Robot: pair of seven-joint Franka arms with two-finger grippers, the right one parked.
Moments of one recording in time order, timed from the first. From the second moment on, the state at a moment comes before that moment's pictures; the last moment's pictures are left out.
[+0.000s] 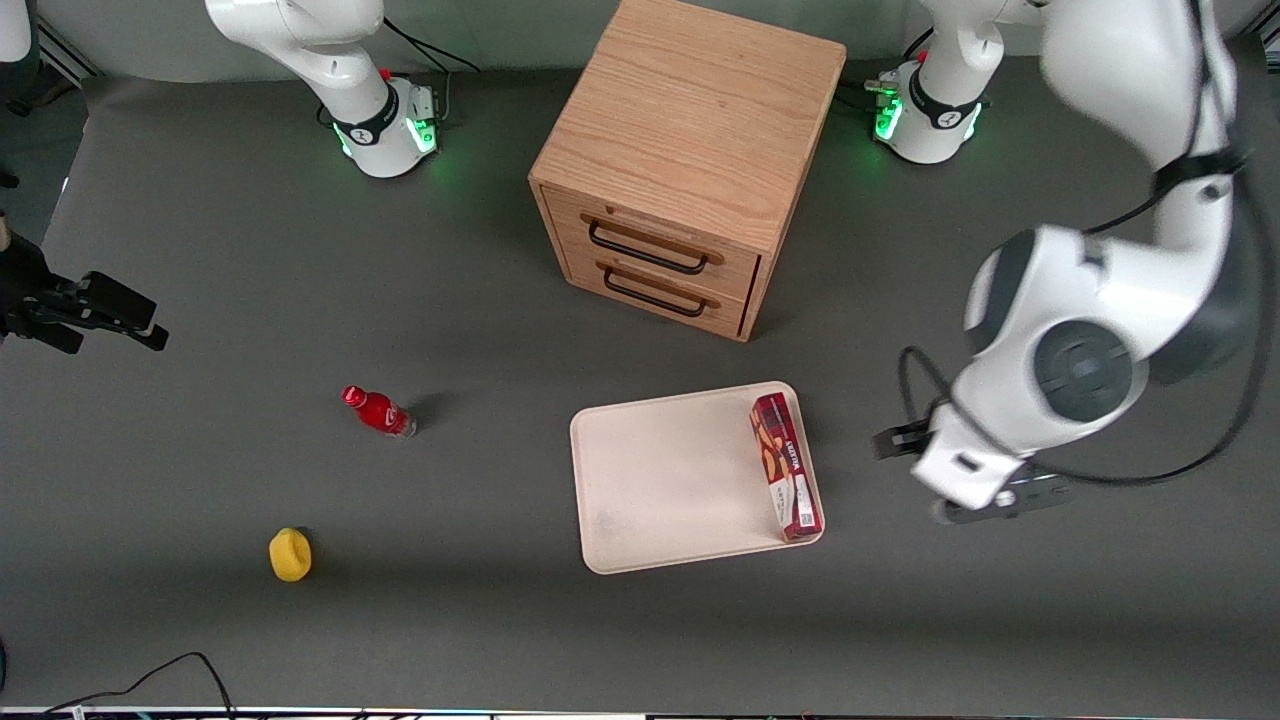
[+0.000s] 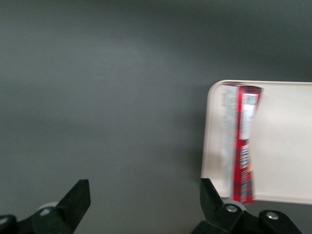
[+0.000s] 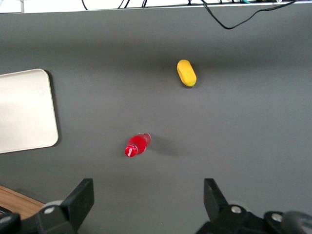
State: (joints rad) arm -0.18 0.48 -0.10 -1.28 0.11 1.68 -0.46
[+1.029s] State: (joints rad) arm 0.07 0.00 -0.10 -1.69 0.06 1.68 -0.16
